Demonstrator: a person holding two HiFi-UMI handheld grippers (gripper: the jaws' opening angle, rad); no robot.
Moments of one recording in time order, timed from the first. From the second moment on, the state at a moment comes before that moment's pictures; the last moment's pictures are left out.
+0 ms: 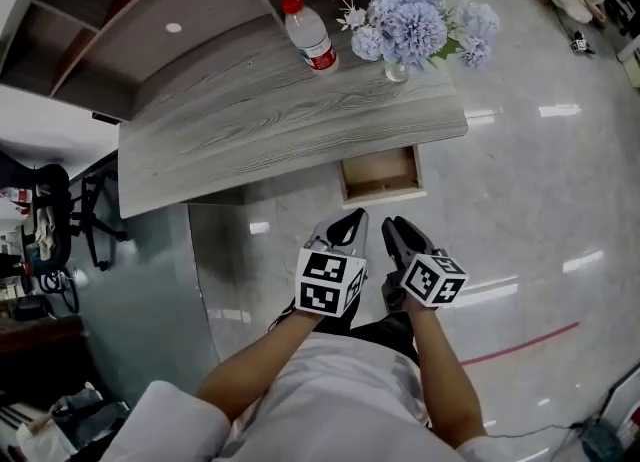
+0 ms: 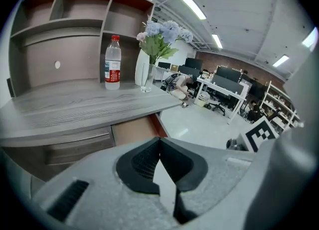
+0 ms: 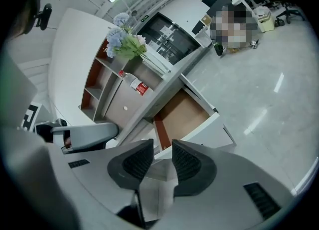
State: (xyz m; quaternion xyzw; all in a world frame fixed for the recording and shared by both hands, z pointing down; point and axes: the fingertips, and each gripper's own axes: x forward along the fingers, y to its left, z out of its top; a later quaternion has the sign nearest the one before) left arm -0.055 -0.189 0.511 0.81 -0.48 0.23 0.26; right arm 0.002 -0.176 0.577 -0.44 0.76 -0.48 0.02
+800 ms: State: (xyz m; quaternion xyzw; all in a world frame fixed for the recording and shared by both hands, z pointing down) left arm -0.075 -0.225 0.551 0.81 -0.45 0.27 0.26; right arm -0.009 -0.221 0.656 -0.47 0.65 -0.57 0.14
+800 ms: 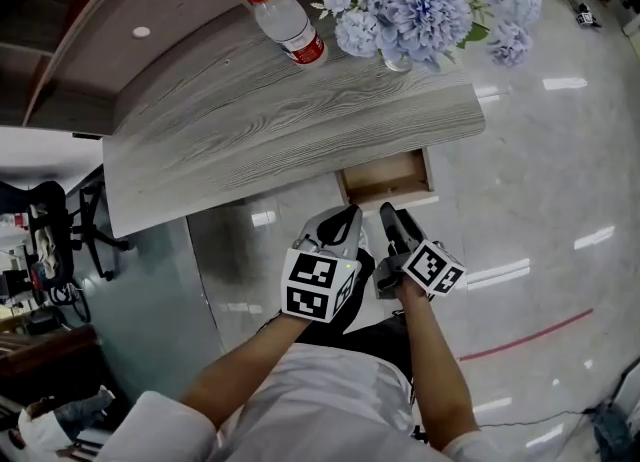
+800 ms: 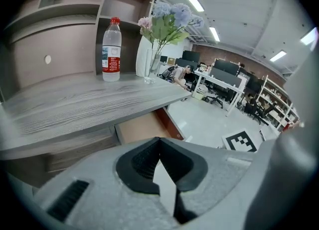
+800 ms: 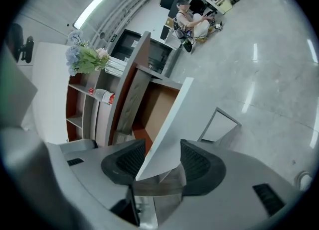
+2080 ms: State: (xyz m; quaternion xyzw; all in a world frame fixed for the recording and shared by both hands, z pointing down) left arm -0.082 -0.239 0.541 0.81 -0.46 0.25 0.27; right arm -0.011 -0.266 0.612 -0.44 0.63 -0.60 0.23
